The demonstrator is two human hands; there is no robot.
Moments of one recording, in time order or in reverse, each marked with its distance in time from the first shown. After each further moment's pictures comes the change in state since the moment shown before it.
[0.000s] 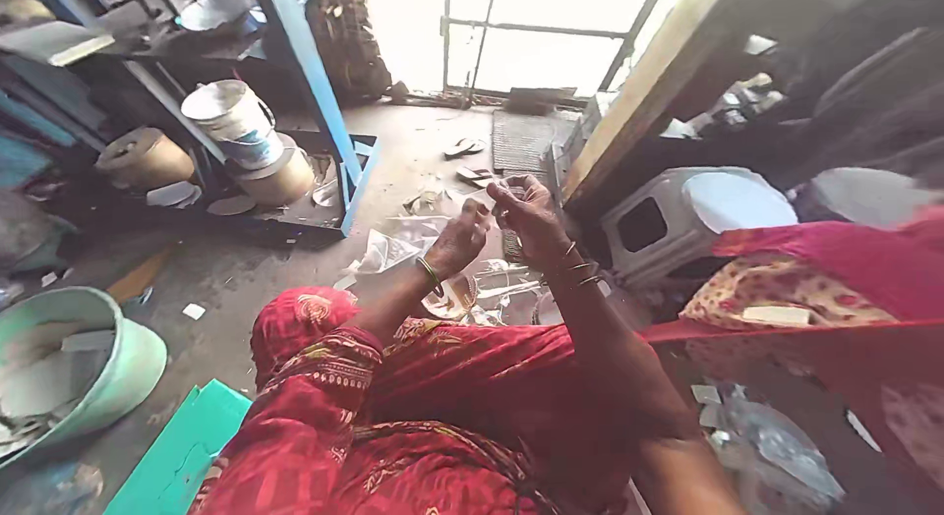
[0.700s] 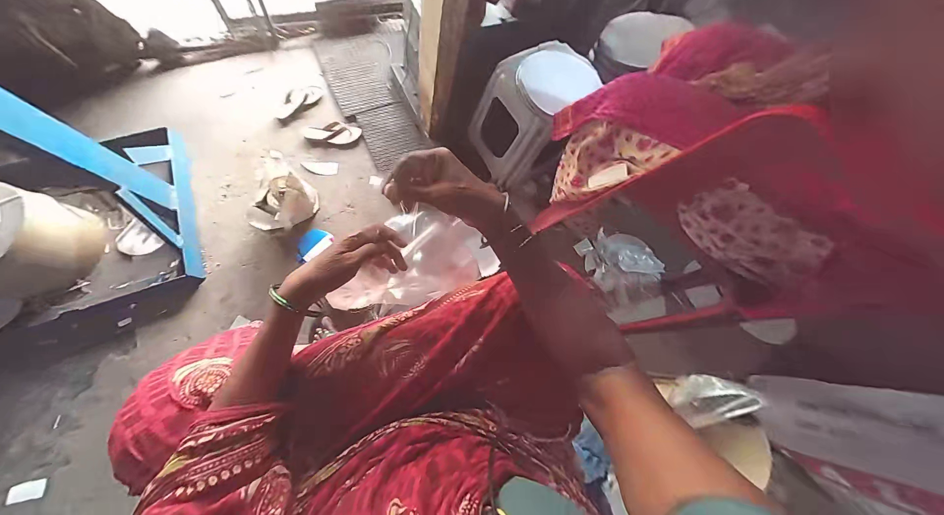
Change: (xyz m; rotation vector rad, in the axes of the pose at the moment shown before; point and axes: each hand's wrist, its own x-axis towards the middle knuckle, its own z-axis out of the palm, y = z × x) left_hand 0.019 -0.019 0.033 -0.566 -0.783 -0.044; right_hand -0.019 0.019 -0.109 -0.114 -0.255 -0.232
